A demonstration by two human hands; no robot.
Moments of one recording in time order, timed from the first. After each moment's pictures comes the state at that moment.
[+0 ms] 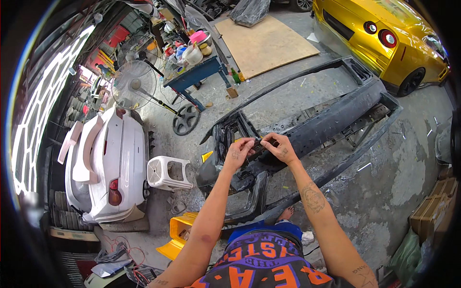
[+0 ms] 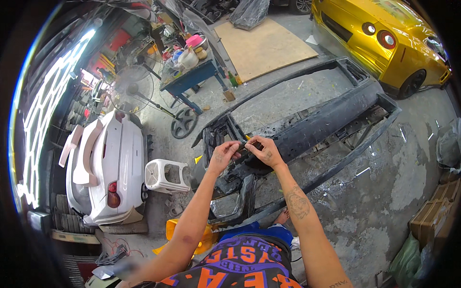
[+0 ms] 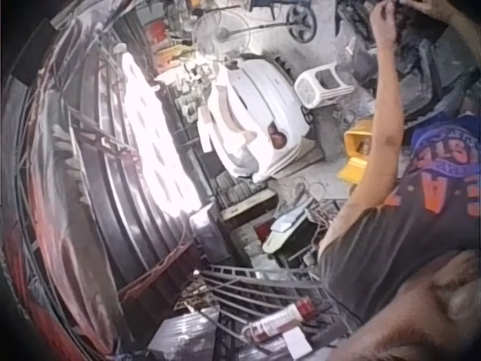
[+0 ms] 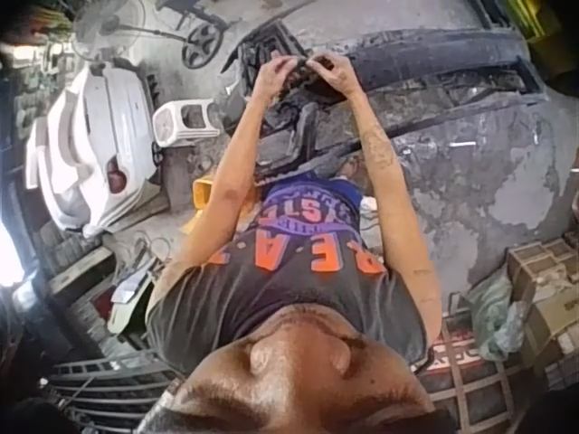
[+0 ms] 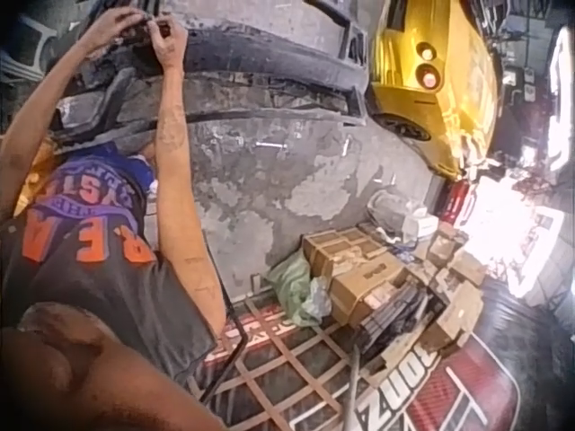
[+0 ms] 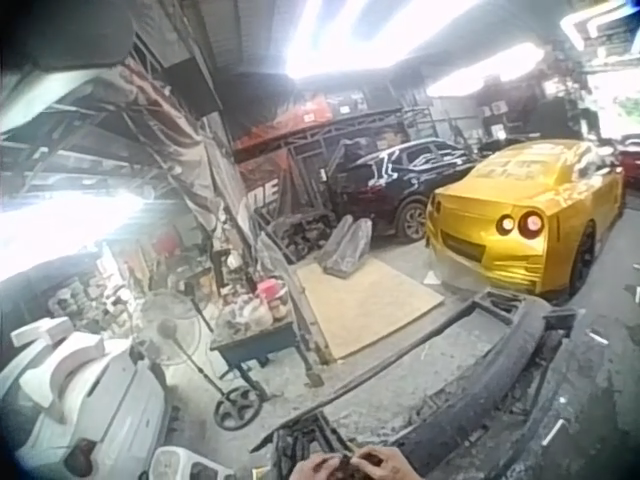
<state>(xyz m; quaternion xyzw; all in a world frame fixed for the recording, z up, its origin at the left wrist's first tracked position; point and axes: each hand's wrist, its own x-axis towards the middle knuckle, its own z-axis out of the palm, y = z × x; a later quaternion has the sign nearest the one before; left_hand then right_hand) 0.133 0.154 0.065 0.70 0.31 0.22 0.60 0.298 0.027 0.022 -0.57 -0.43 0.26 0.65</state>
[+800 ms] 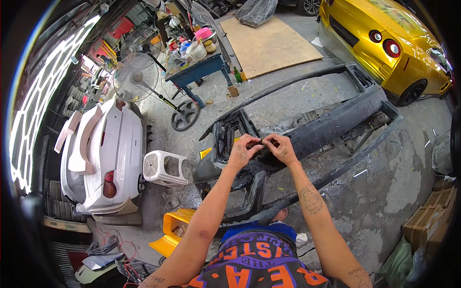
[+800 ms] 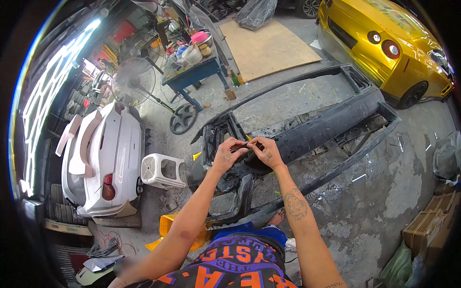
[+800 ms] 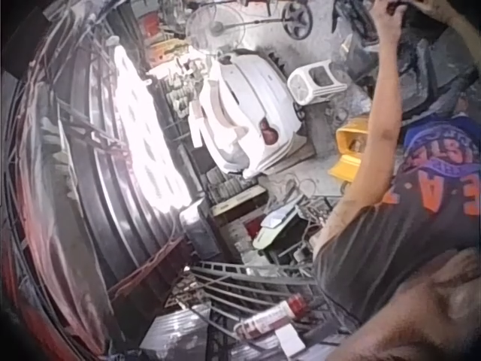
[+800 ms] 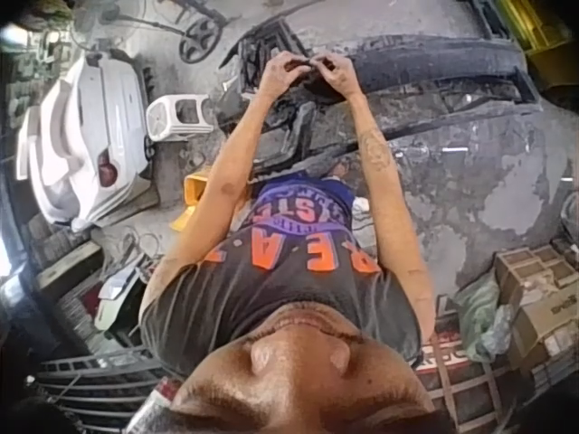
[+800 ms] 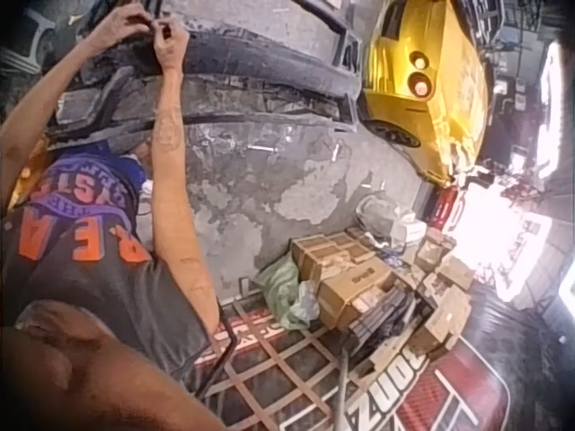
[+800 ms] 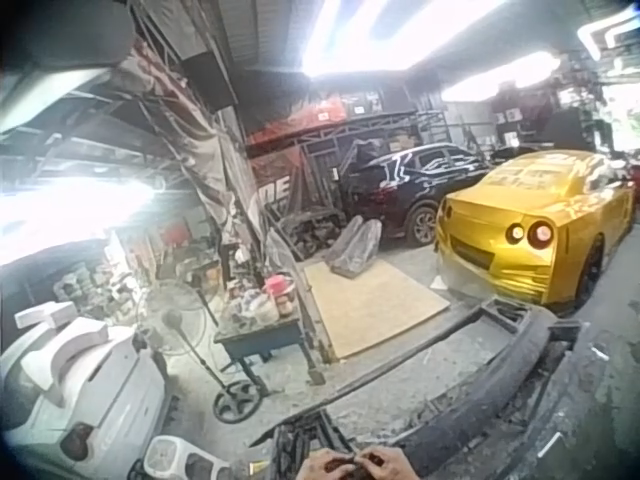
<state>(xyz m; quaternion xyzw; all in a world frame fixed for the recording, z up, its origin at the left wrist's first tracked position) 0.146 0.146 0.067 0.84 0.19 0.26 0.43 0.305 0.026 0.018 -0.61 -0.44 0.24 0.61</state>
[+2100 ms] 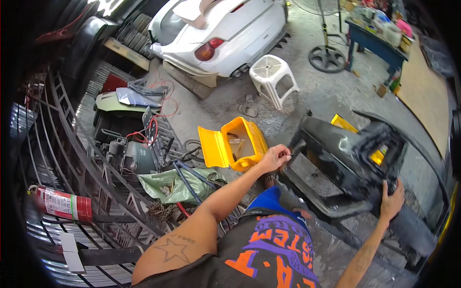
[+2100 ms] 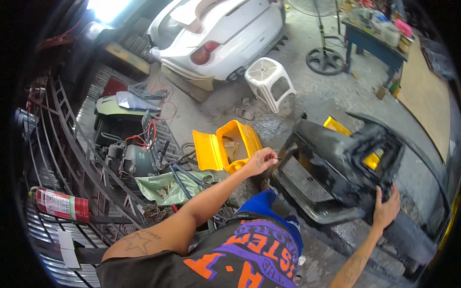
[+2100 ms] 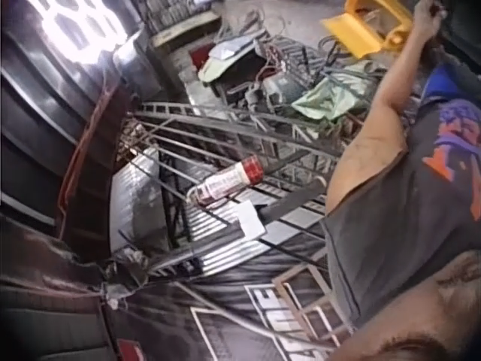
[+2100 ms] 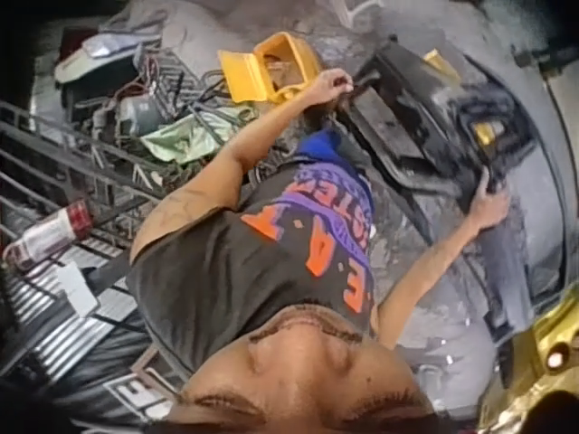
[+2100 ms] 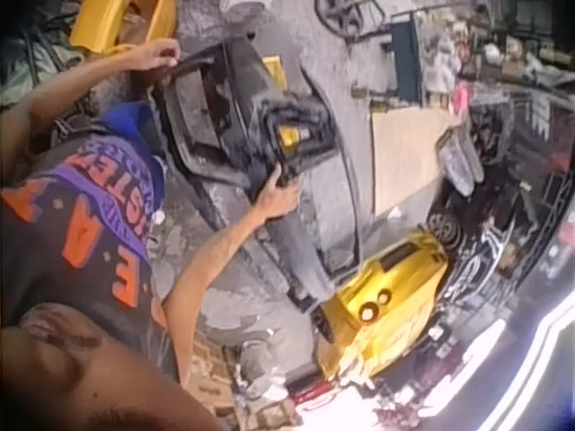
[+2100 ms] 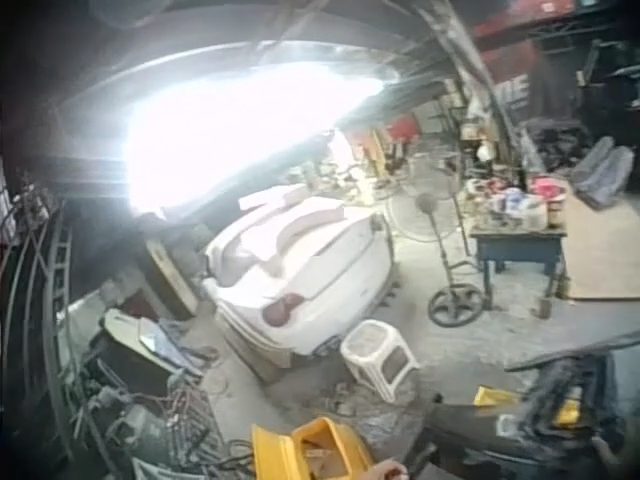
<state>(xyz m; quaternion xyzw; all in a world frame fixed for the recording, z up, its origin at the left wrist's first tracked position) -0.237 0.094 -0.021 0.66 0.55 0.30 0.42 0.287 0.031 0.015 -0.80 -0.57 -0.04 0.19</state>
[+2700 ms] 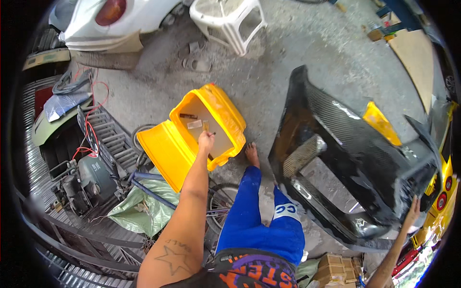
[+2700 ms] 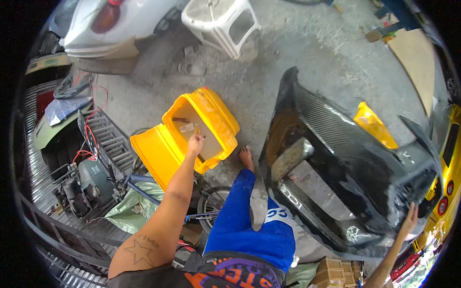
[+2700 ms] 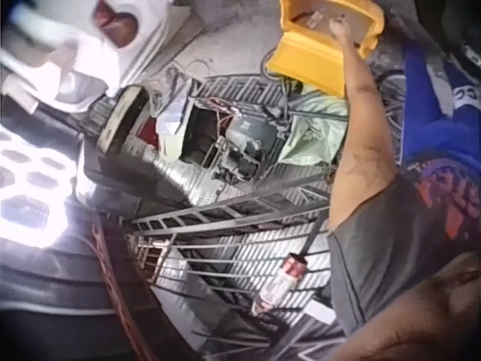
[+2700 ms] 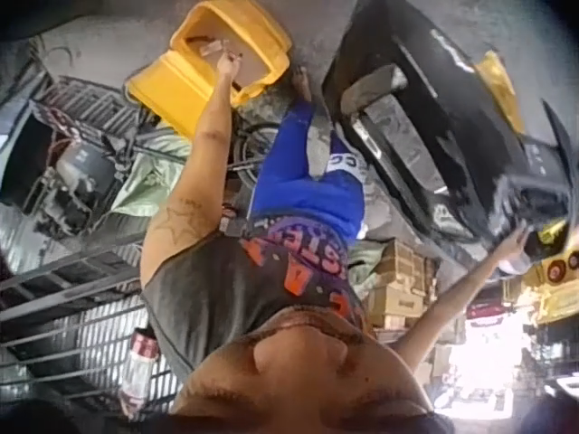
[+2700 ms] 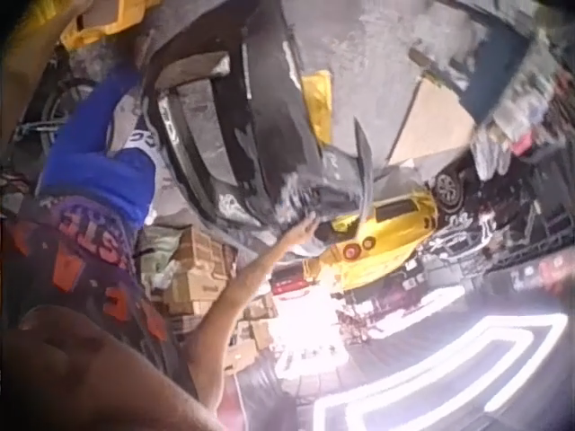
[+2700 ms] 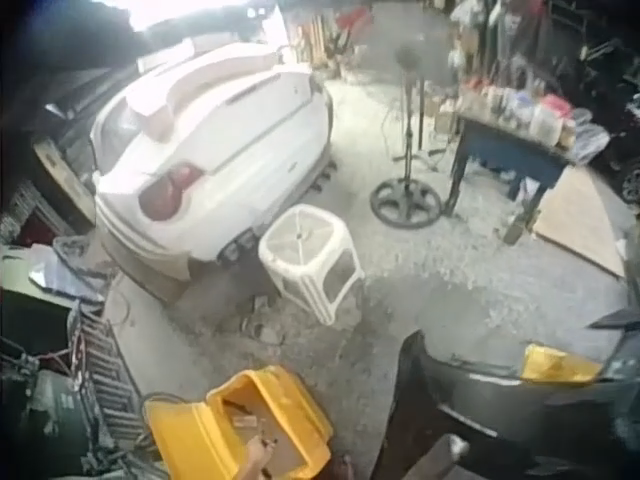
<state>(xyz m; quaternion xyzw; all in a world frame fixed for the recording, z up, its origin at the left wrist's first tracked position) -0.557 0.121 -0.410 0.43 0.83 0.14 0.32 0.417 0.018 0.026 -0.87 -0.49 0.02 0.01</state>
